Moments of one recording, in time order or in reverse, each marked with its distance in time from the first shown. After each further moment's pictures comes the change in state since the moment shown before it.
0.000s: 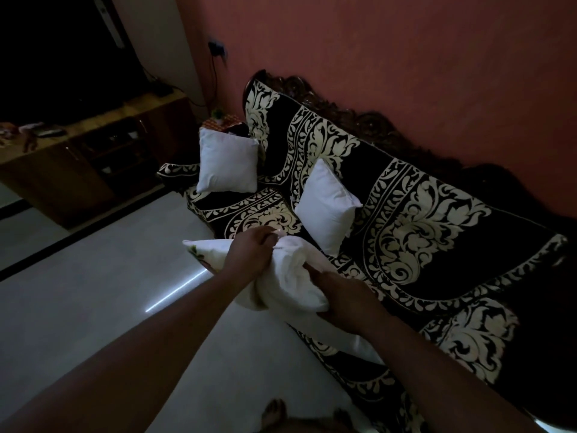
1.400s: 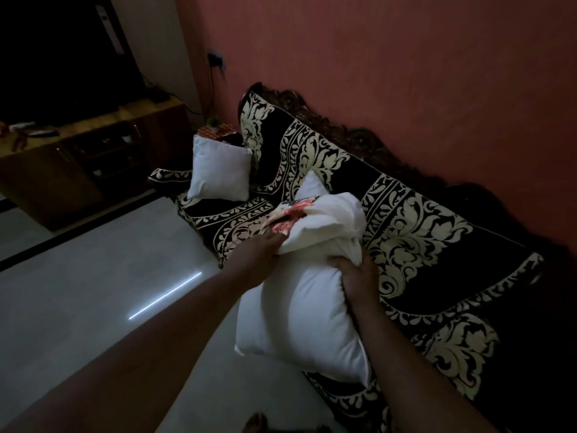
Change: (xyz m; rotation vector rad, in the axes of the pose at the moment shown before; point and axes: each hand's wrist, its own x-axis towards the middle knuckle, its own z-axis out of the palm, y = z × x) left_hand 0.011 0.014 0.023 0.462 -0.086 0.434; right_hand 0.019 0.016 -0.048 1.279 0.728 0.633
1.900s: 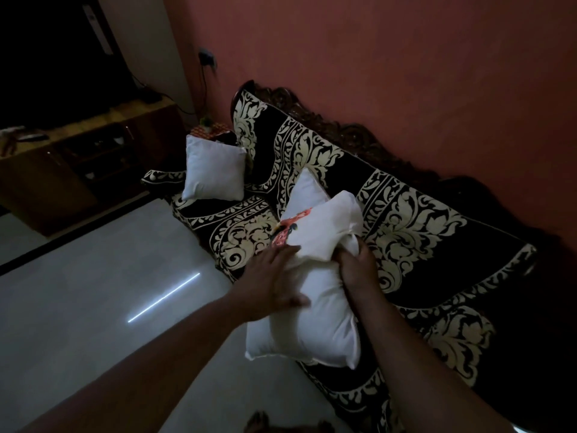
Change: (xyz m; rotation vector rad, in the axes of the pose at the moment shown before) left_hand -0.036 0.028 0.015 -0.188 -0.201 0.018; right_hand 0.017 0.001 -0.006 -0.056 0.002 0.012
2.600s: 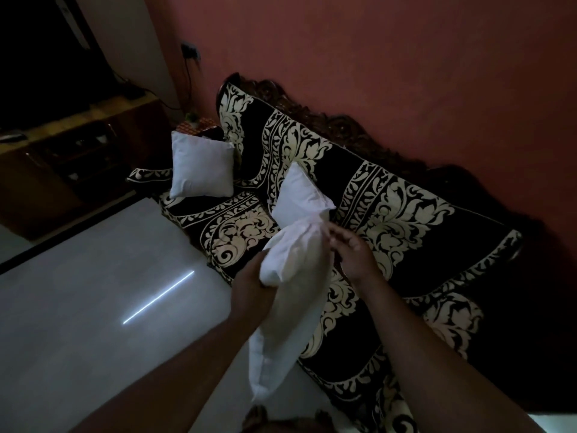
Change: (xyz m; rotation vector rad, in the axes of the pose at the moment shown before) left_hand -0.008 0.034 0.033 -0.611 0.513 -0.342; right_hand 0.036 0.029 -0.030 -0.039 -0.231 0.070
